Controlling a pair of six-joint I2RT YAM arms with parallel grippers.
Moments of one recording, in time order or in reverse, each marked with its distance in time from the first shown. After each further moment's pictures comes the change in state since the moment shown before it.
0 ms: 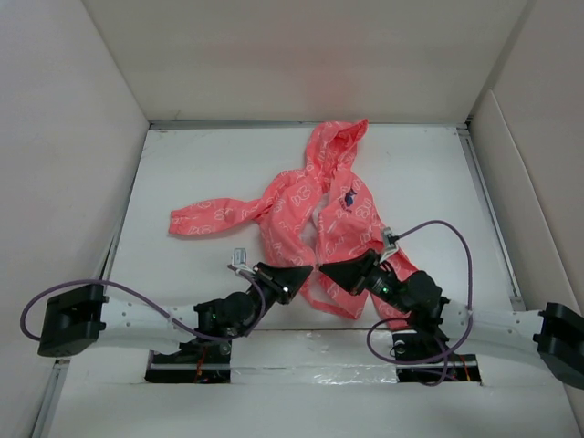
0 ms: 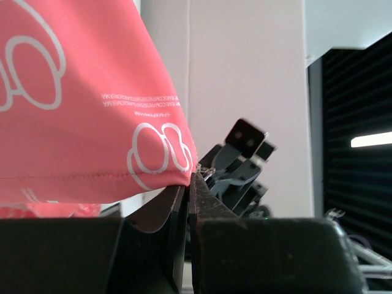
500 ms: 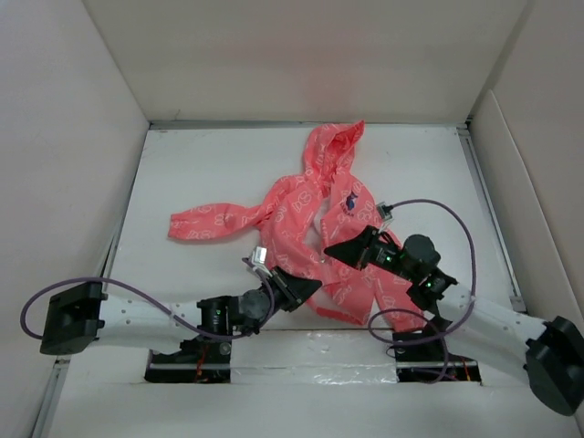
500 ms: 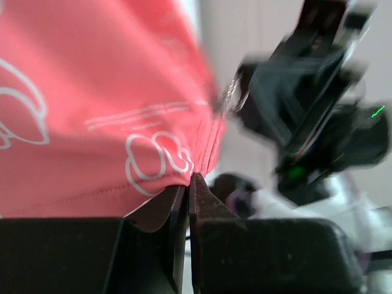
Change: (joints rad) left arm -0.001 -0.010 0.099 -0.289 0.149 0.169; right arm -0.349 -0.021 0.205 -0.428 -0.415 0.078
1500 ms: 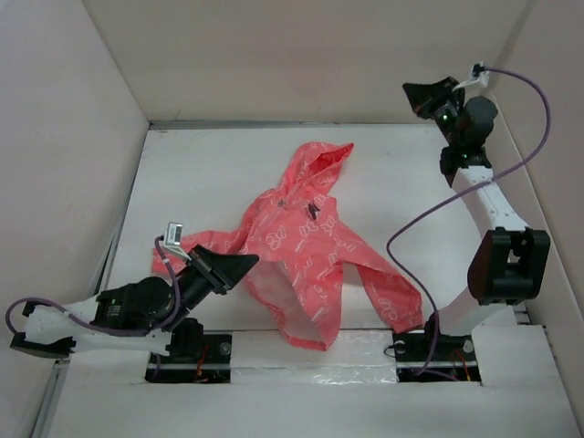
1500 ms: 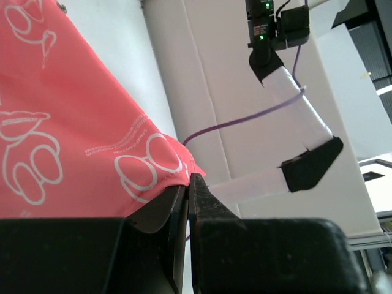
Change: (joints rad) left arm -0.135 -0.607 0.402 -0.851 -0.214 0.288; right arm -0.737 0.785 1.114 -0.072 -0.037 -0.240
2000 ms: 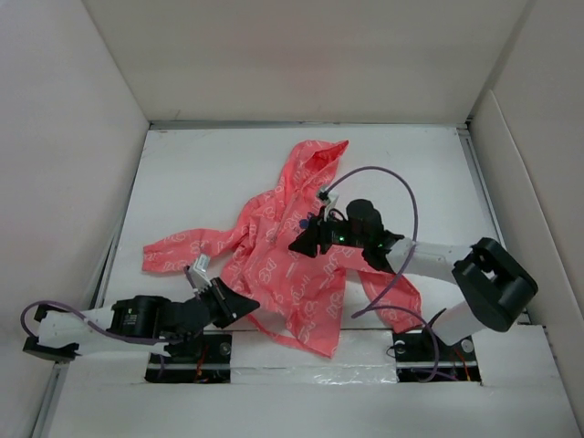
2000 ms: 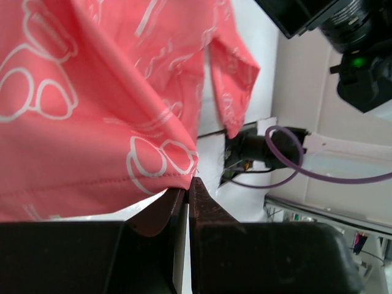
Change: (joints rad) left arm -0.001 -0.165 -0.227 -0.487 0.211 -0.469; right arm 0.742 -0.149 -0.723 0.025 -0.142 -0.297
